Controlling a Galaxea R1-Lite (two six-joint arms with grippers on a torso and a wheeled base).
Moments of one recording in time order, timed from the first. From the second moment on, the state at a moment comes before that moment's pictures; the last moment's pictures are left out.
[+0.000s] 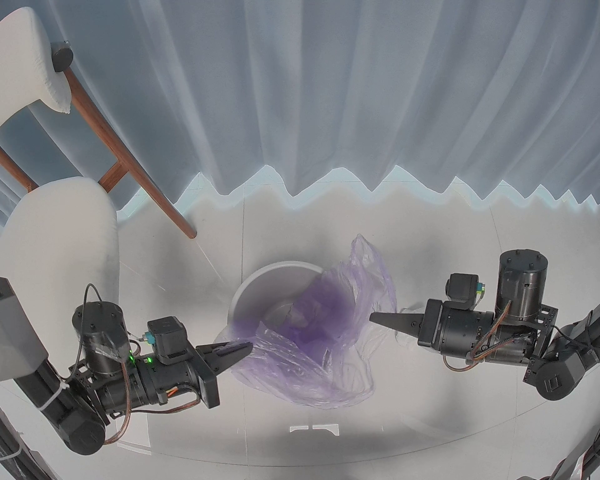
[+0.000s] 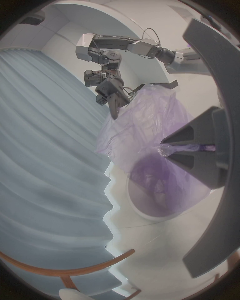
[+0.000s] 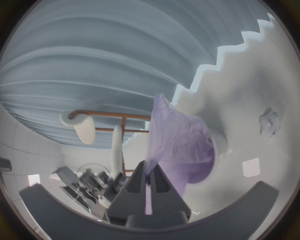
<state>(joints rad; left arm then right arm) -0.45 1.84 -0.23 -1.39 -0.44 -0.01 0.56 1.74 -0.54 -0.90 0.42 0.73</state>
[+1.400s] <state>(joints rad) -0.89 1.67 -0.26 -1.33 0.17 -0.41 0.61 2.04 -0.52 -1.55 0.36 0.92</state>
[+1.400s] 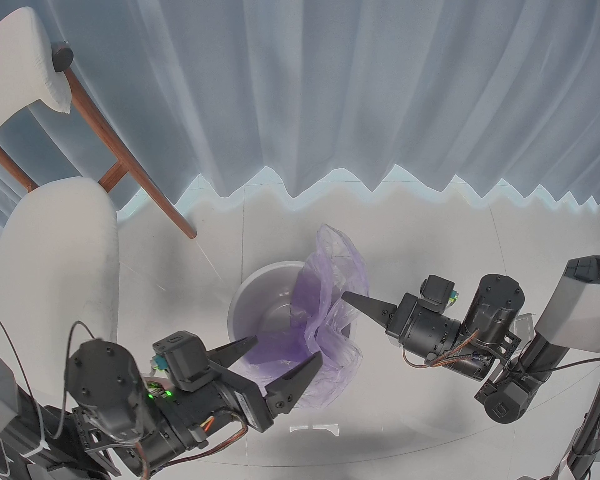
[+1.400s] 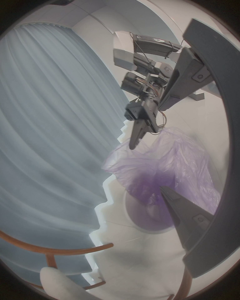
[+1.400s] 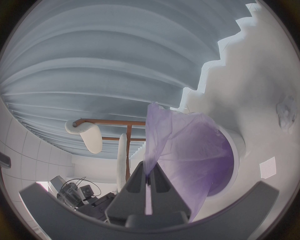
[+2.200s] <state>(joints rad) -0.77 1.99 -0.47 -1.33 0.07 -0.41 0.62 2.01 -0.51 -1.55 0.36 0.92</state>
